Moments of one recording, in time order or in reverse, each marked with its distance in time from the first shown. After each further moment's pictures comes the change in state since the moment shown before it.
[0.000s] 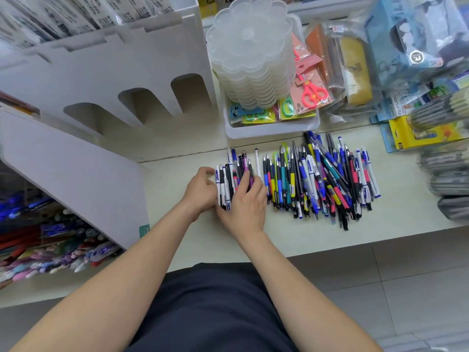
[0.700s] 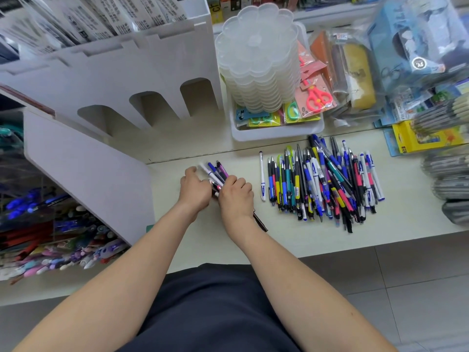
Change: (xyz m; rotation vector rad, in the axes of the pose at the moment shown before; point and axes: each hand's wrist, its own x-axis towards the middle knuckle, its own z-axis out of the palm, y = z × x) left_hand 0.015 -0.018 -0.017 -0.075 0.154 -0.065; right_hand 0.025 -0.039 0.021 -0.239 -0.160 -0.042
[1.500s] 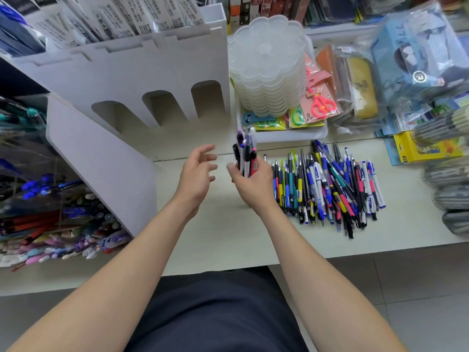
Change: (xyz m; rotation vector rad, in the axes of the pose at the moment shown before) left_hand -0.036 0.027 -0.017 -0.351 -0.022 0.333; right_hand 0.009 0.037 -0.071 1.209 0.079 -0.026
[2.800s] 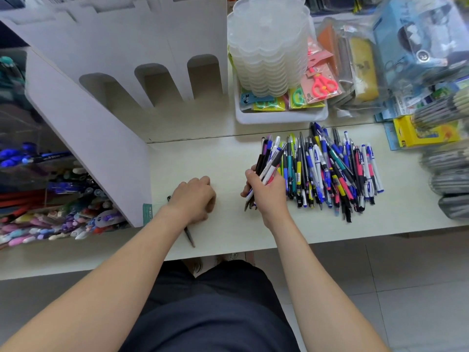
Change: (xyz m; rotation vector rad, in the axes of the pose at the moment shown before) left_hand -0.017 -0.074 -0.021 1.486 -0.507 0.306; right_hand -0.052 0.036 -0.028 0.231 0.039 0.209
